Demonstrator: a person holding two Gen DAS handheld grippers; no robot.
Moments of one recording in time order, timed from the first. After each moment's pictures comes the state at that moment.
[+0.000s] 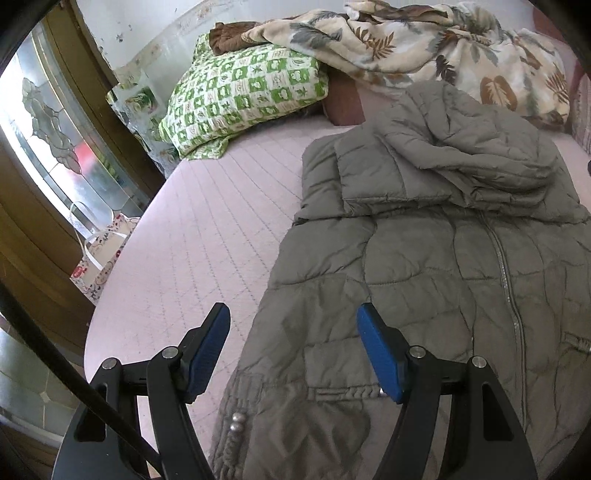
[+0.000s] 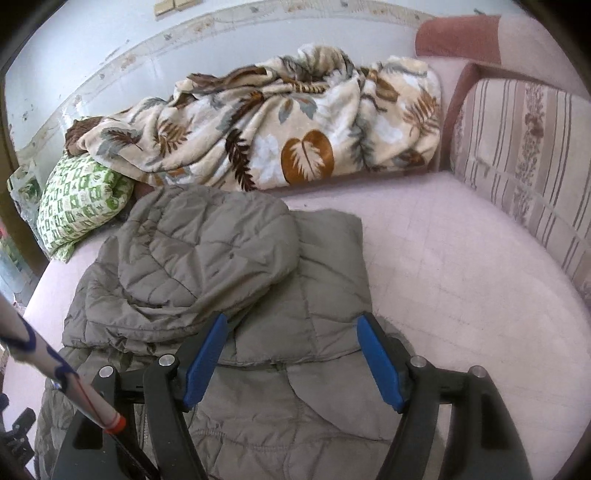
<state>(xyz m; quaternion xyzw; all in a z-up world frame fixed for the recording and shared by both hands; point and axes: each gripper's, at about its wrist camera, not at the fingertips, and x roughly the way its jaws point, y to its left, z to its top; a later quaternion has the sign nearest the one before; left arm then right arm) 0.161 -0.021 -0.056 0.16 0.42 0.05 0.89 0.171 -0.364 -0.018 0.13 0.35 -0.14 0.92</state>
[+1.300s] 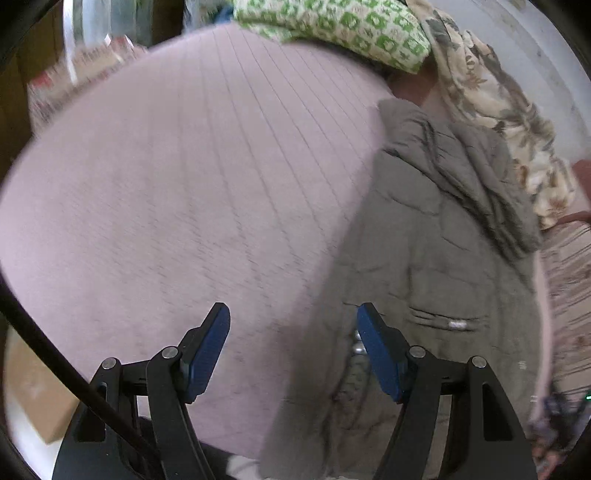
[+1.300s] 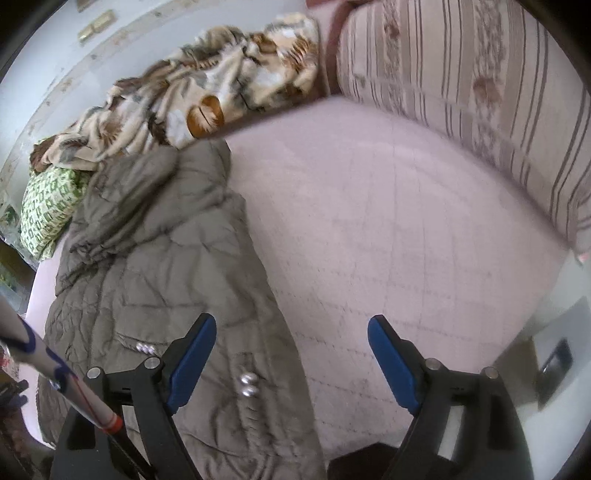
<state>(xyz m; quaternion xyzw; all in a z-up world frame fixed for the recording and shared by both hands) 0.137 0.173 -0.105 -0.16 0.54 -0.03 0.82 -0.046 -0.438 -0.053 0.24 0.43 -0.20 0.84</state>
